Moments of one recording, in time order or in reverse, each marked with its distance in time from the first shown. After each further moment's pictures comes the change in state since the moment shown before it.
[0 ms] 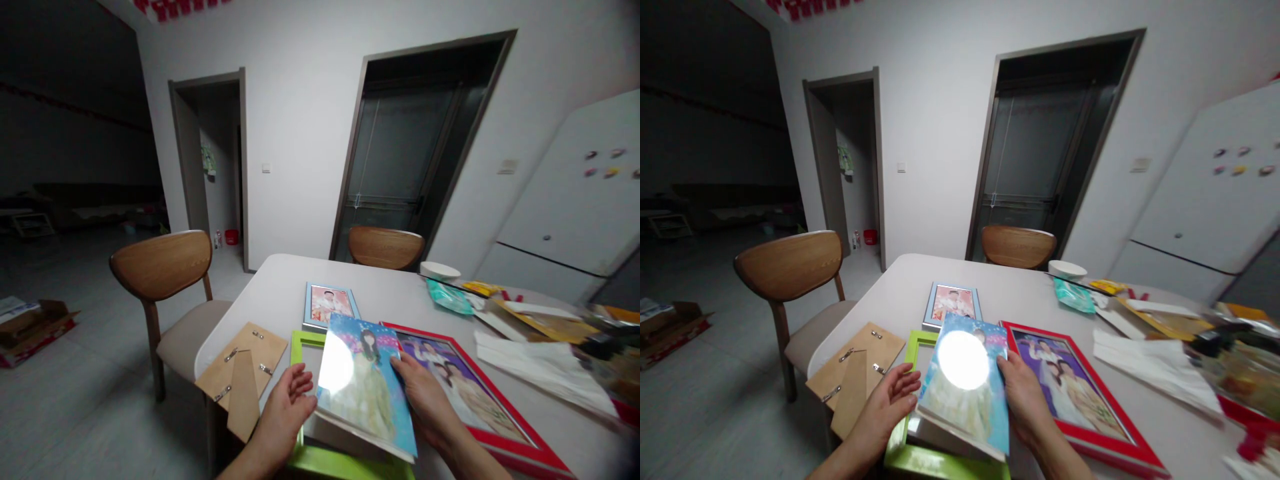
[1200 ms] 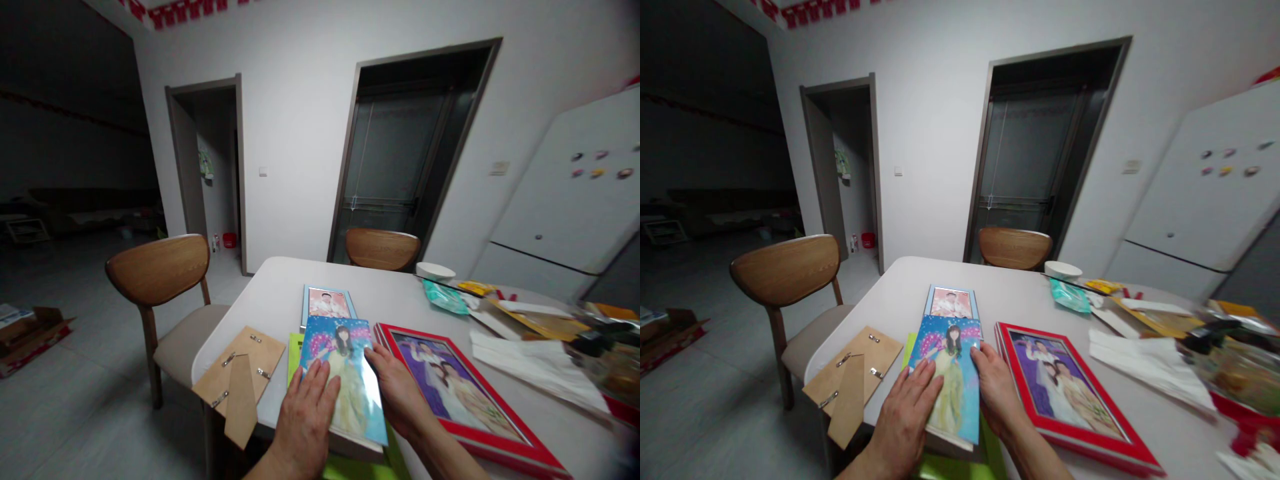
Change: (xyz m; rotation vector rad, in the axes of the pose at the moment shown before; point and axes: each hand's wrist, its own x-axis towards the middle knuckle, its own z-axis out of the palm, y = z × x) left_hand 0.002 -0.001 0.019 1.138 -0.154 0.567; right_hand -0.007 -0.008 0.035 0.155 -0.142 -0.045
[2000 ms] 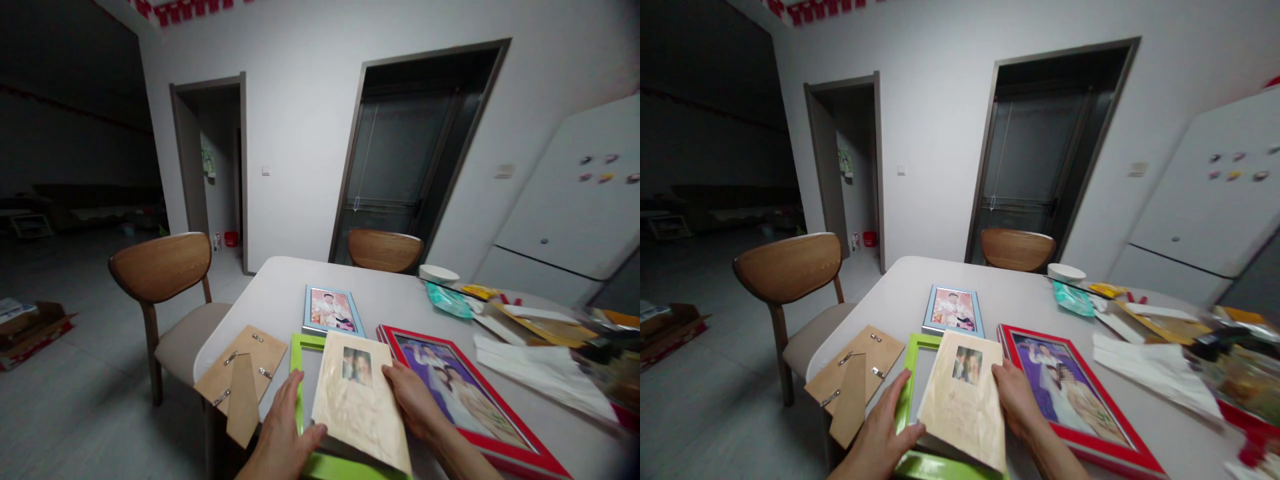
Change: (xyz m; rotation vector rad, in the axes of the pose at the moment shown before) left_hand -0.025 -0.020 -0.003 -0.526 0.075 -0.488; right_hand 0.011 0.008 -0.033 -0.132 0.147 0.074
